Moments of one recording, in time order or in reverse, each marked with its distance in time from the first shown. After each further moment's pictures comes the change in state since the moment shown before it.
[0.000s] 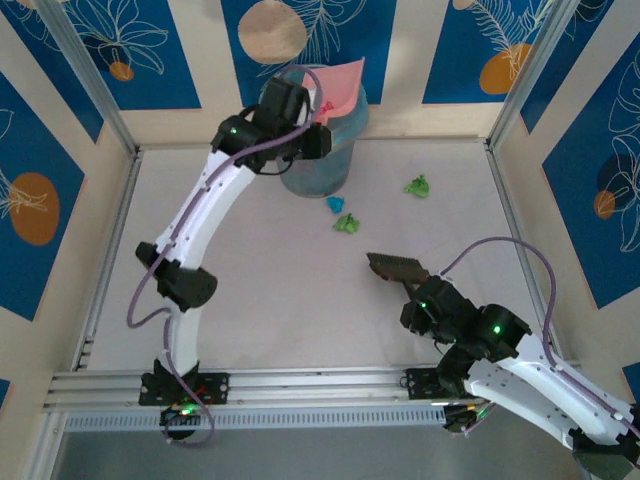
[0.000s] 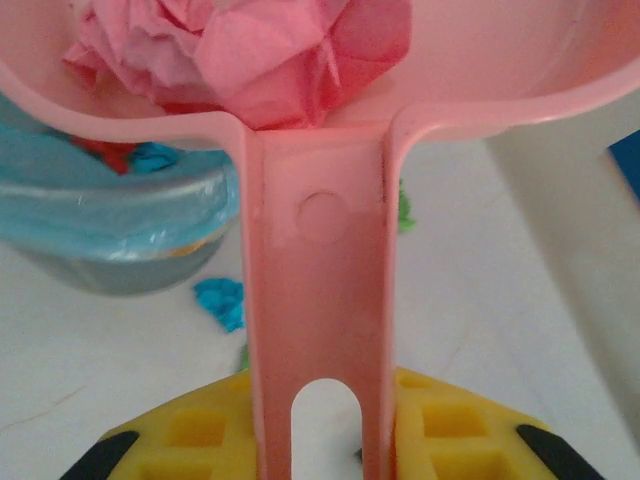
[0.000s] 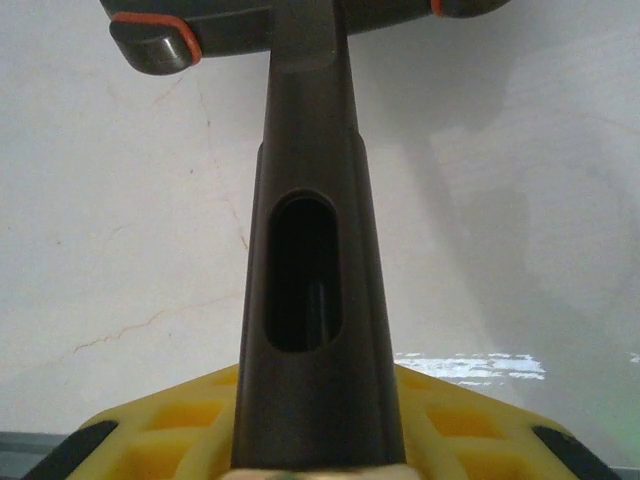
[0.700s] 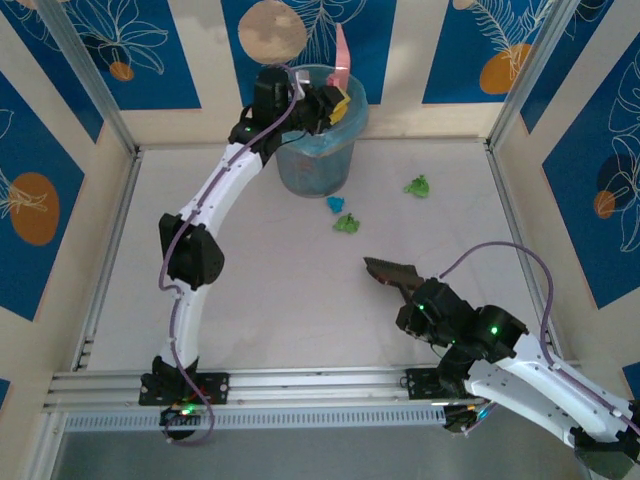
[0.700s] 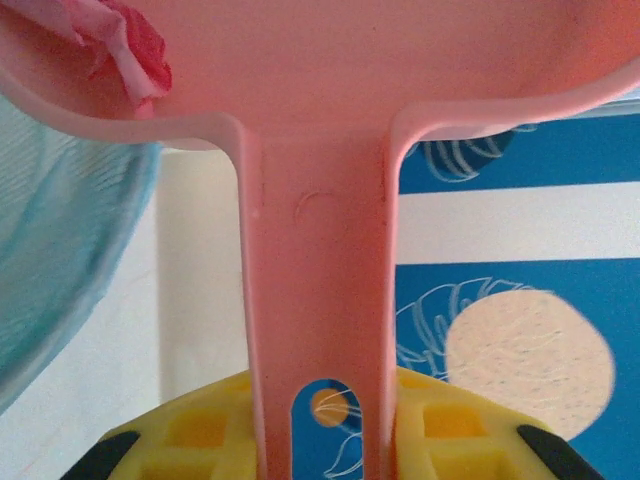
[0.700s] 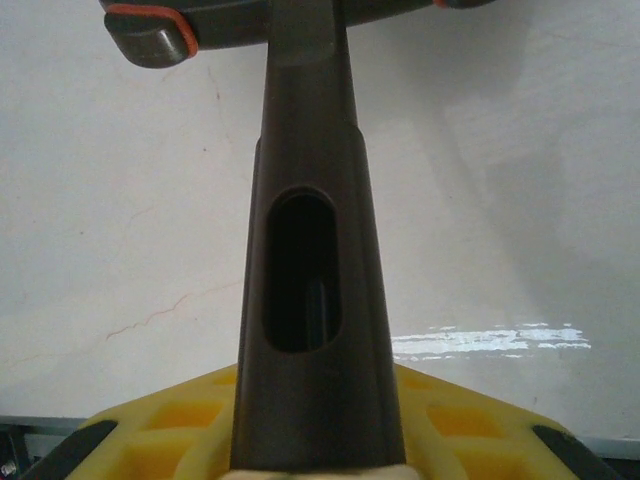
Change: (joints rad) left arm 0.139 0.175 -0.181 0.925 0.497 -0.936; right arm 0.026 -0.006 -0.028 0.020 -0.042 0.109
